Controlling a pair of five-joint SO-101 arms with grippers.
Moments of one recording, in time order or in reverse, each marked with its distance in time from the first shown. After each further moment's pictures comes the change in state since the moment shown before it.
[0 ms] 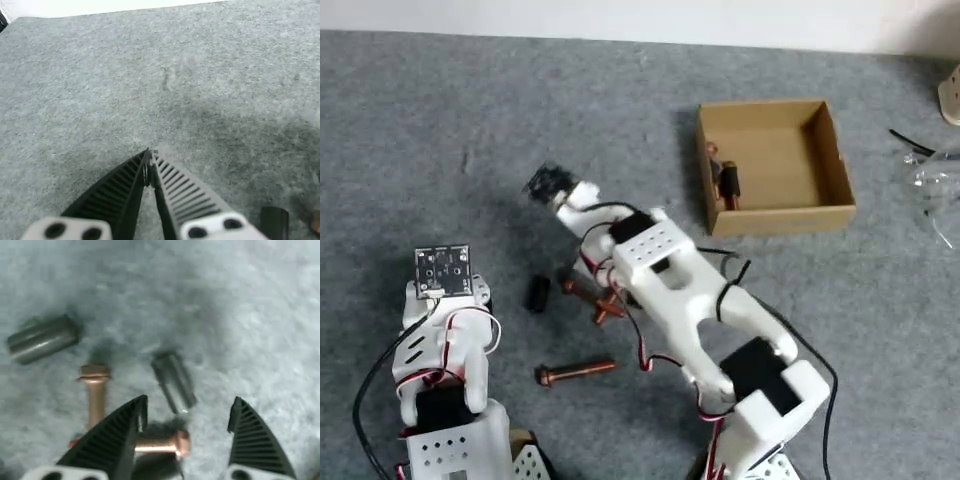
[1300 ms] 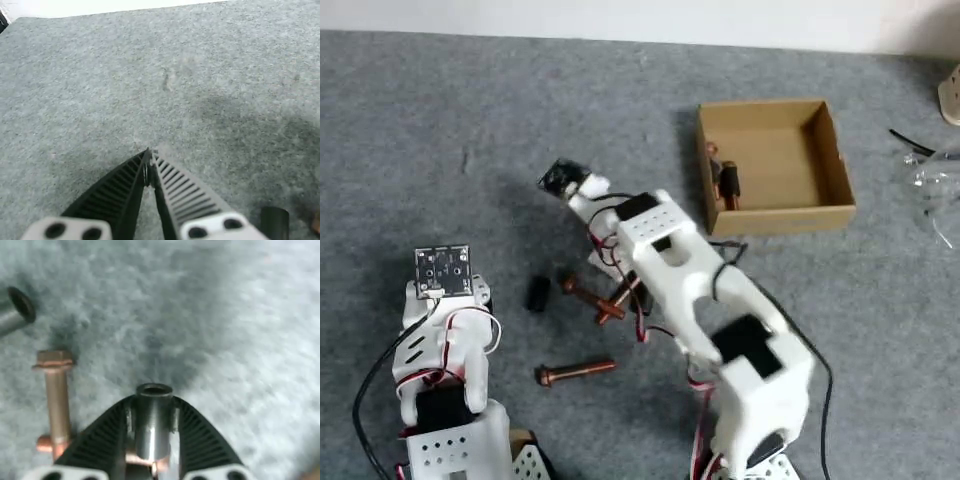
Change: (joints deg) left arm 0.0 0.0 0.0 0.0 0.0; right arm 5.7 7.0 -7.3 7.3 0.2
